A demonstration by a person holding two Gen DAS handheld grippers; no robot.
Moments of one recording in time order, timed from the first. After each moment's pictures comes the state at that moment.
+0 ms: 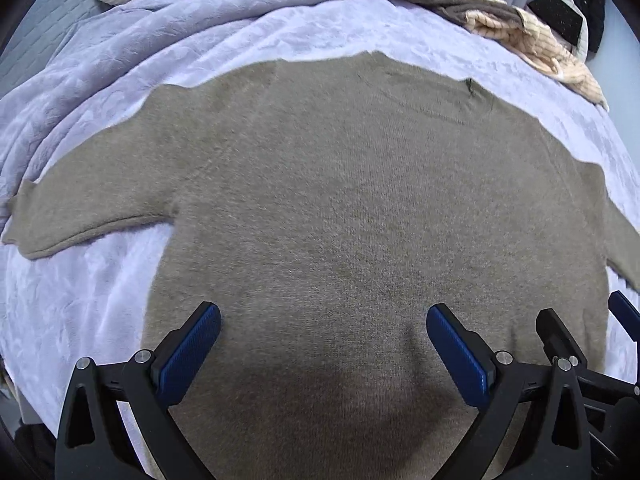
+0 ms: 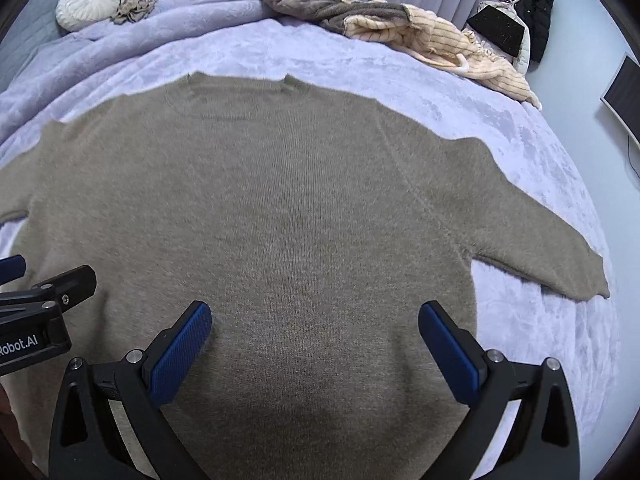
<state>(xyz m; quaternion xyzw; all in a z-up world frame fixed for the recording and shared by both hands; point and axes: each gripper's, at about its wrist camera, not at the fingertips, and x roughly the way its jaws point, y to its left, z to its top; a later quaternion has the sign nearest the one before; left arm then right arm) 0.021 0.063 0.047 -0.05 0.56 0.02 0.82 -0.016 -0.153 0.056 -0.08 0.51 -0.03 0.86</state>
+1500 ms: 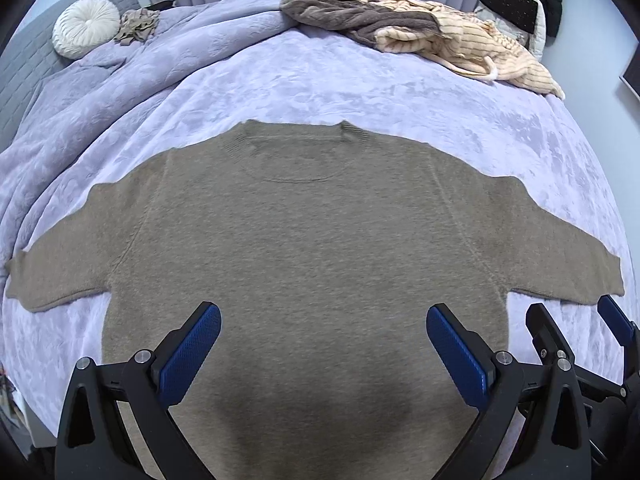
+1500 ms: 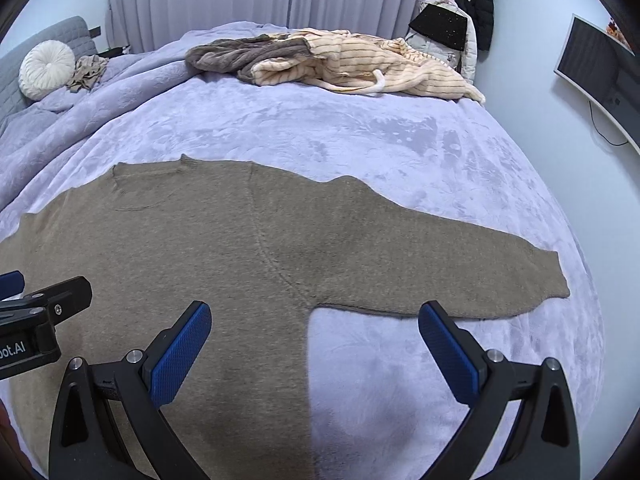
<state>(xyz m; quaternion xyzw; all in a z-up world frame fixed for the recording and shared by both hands) 0.040 -0.088 0.120 -0.02 0.54 -0.02 0.84 -0.007 -0.269 0.122 -0.03 0.46 -0.09 0.88</state>
